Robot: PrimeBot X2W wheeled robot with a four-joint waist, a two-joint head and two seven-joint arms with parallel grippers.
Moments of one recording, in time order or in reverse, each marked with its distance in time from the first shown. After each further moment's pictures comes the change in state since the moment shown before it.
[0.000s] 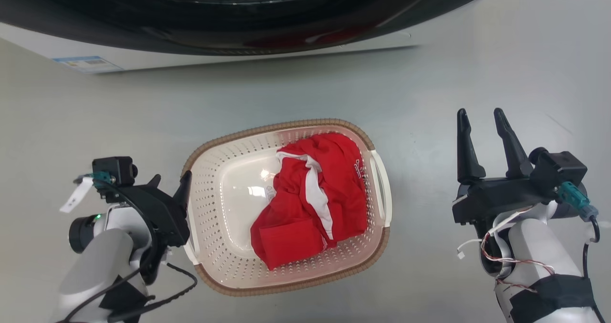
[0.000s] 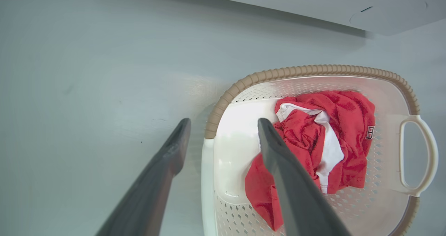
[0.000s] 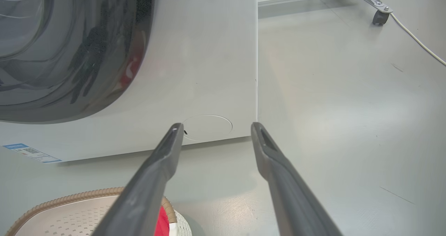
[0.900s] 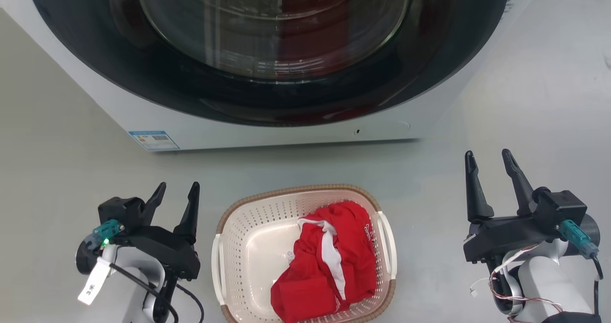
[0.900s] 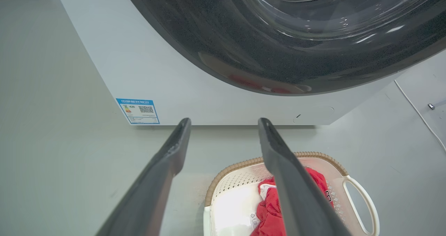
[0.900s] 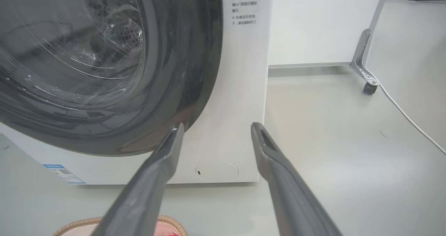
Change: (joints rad) left arm 0.204 0.020 -0.014 -0.235 0.092 0.040 -0.276; right arm 0.139 -0.032 -0.013 -0.031 -0.056 -0.004 0.000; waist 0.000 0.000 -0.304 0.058
